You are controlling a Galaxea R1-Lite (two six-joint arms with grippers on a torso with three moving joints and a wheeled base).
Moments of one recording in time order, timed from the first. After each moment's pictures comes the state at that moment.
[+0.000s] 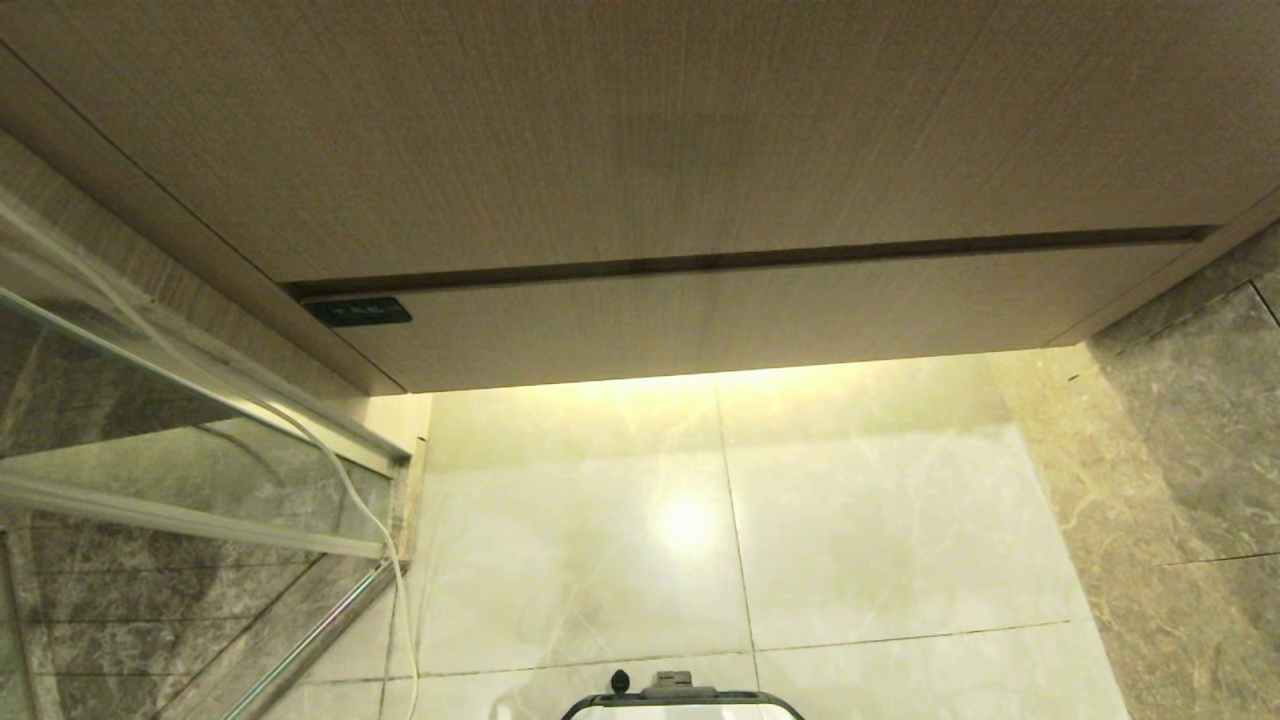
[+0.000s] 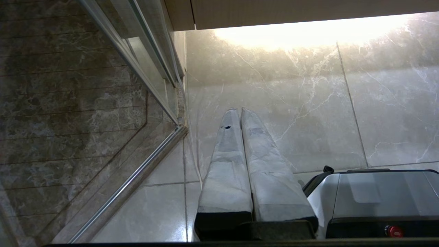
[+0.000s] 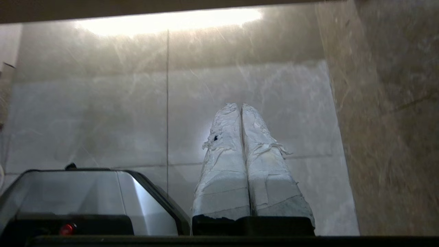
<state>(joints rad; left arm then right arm) 0.00 0.00 0.00 0.00 0.00 0.00 -0.01 0.00 -0.04 0.00 0.02 -0.02</state>
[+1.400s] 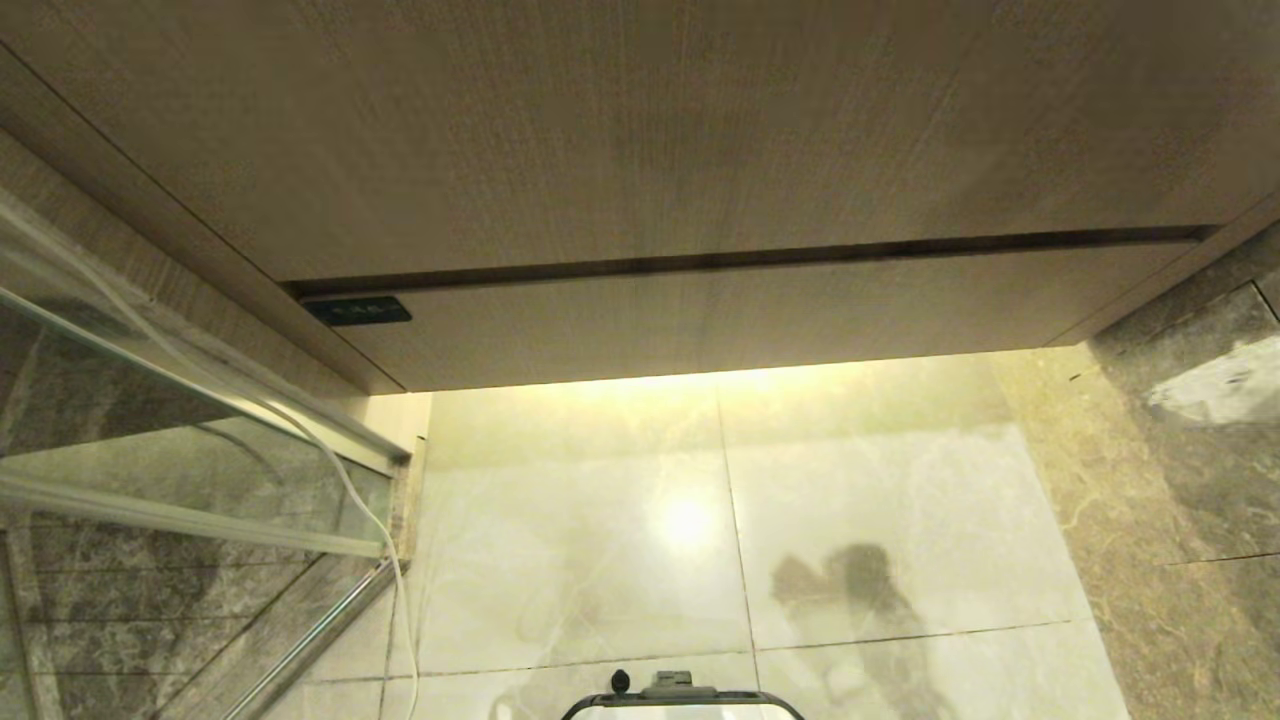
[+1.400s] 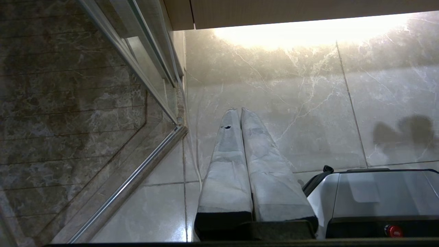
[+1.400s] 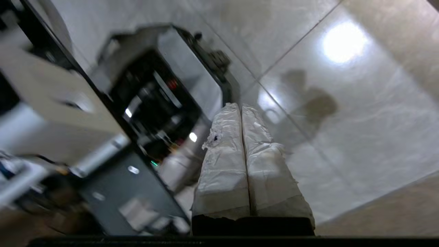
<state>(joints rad) 0.00 0.00 0.00 0.00 0.00 0.00 0.23 1.40 -1.73 1.17 0.45 -0.61</state>
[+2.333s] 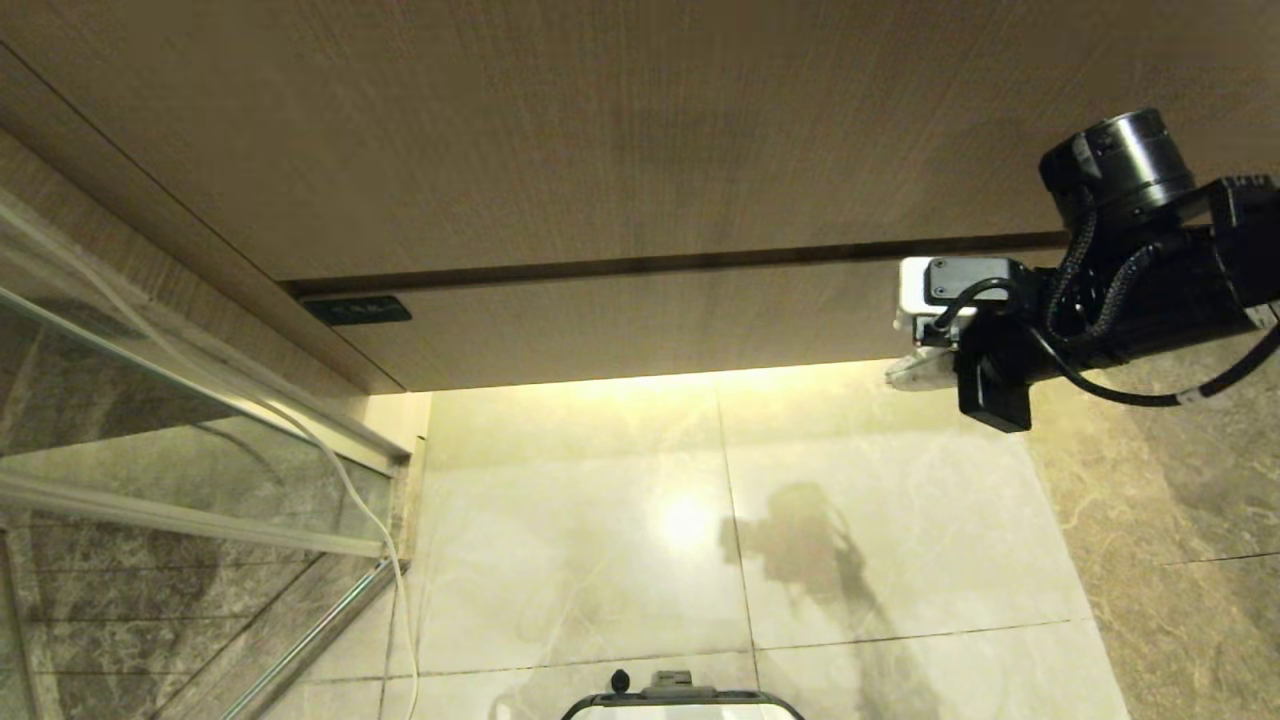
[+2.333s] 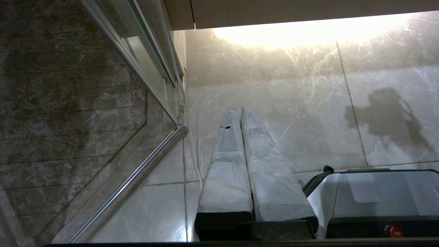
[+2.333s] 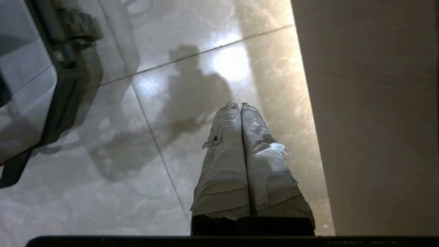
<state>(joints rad) 0.00 0.00 0.00 0.00 0.00 0.00 0.31 1.71 -1.49 0.47 0.21 -1.10</state>
